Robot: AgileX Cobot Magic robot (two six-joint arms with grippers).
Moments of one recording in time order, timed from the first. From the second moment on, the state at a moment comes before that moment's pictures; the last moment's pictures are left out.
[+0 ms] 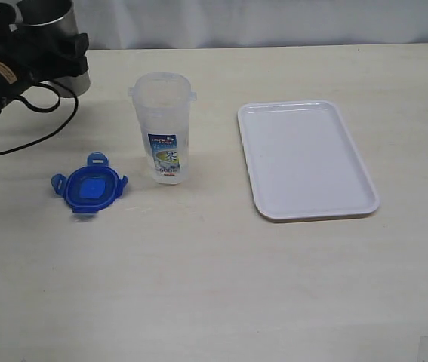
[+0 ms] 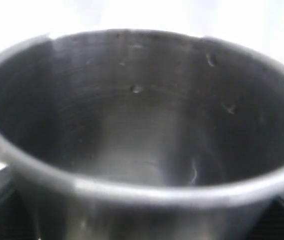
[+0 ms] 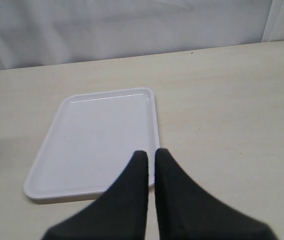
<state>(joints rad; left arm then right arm) -0.07 2.07 -0.99 0.28 -0.85 -0.24 0.04 0.00 0.00 0.01 0.34 0.08</state>
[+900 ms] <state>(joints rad) -0.04 2.23 -1.06 0.28 -0.85 -0.21 0.04 0.00 0.00 0.01 0.34 0.08</state>
